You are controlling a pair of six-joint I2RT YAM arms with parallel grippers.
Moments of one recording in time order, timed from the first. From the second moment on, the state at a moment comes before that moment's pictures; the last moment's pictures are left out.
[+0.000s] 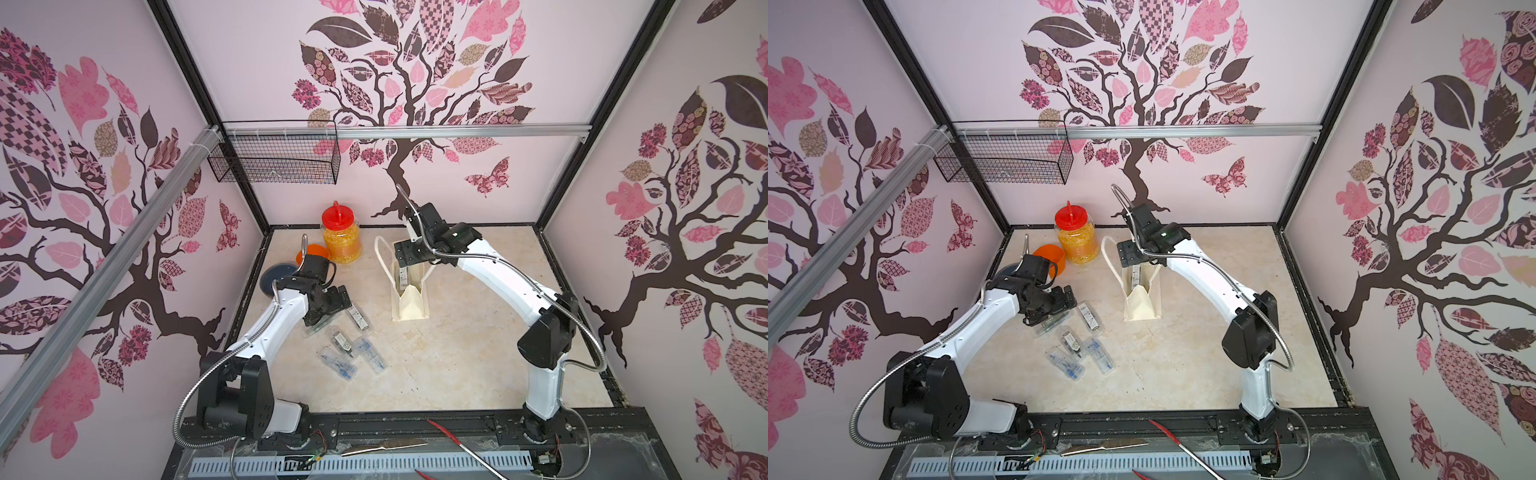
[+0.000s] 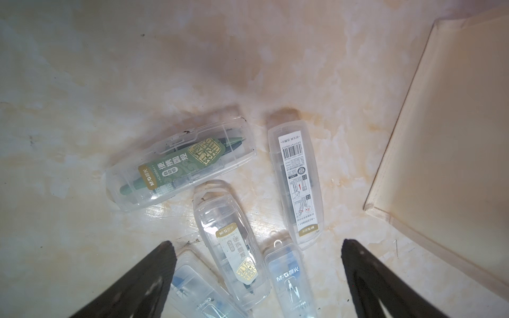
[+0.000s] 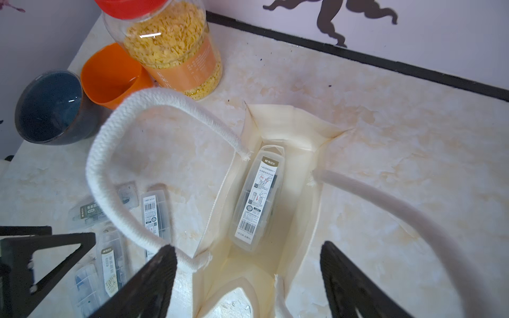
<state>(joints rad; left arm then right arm) -0.19 1.43 1.06 -0.84 0.06 -0.59 0.68 1.90 1.97 -0.88 0.13 0.27</state>
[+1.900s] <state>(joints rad) -0.39 1.89 1.25 -0.88 0.03 -0.97 0.49 1.46 1.30 -0.73 0.22 0.24</state>
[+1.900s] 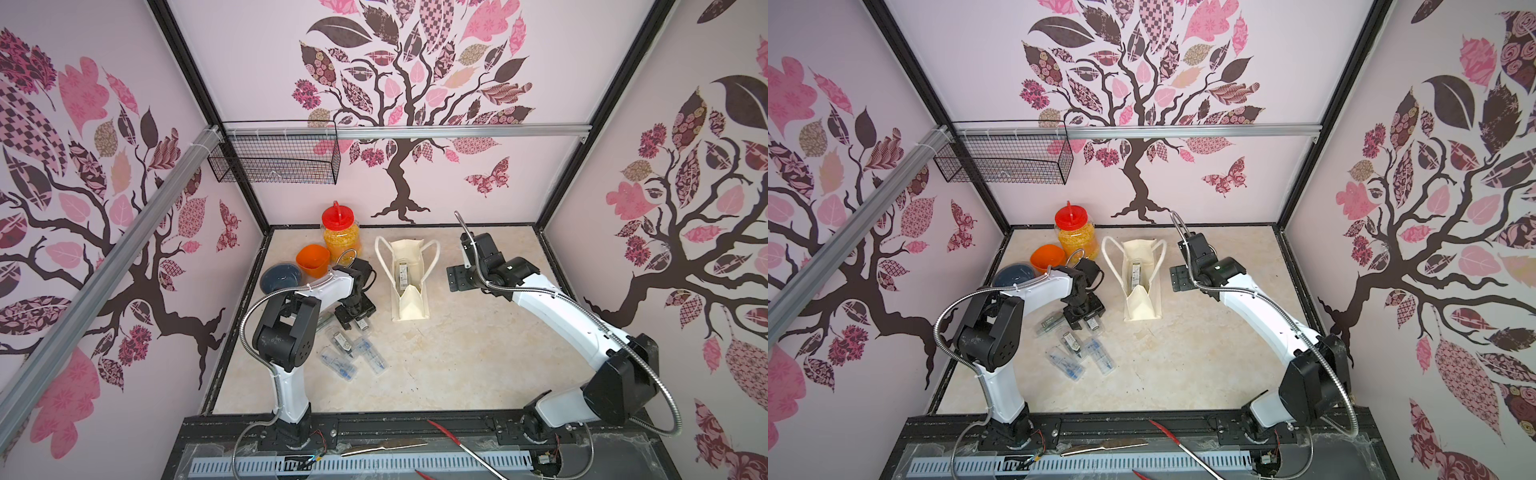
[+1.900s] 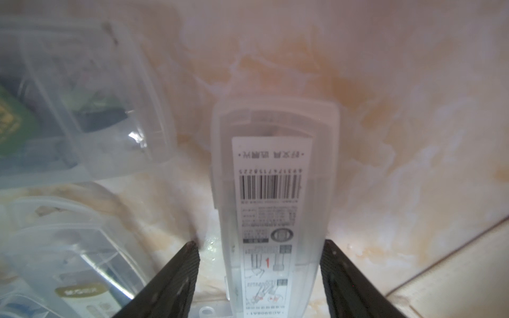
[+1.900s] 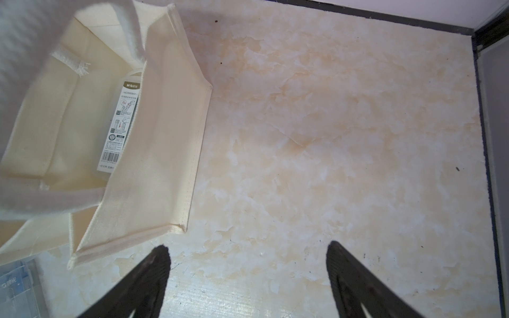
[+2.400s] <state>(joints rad) -0.39 1.90 1.25 -0.88 0.02 -0.98 0.49 1.46 1.29 -0.72 0.21 0.24</state>
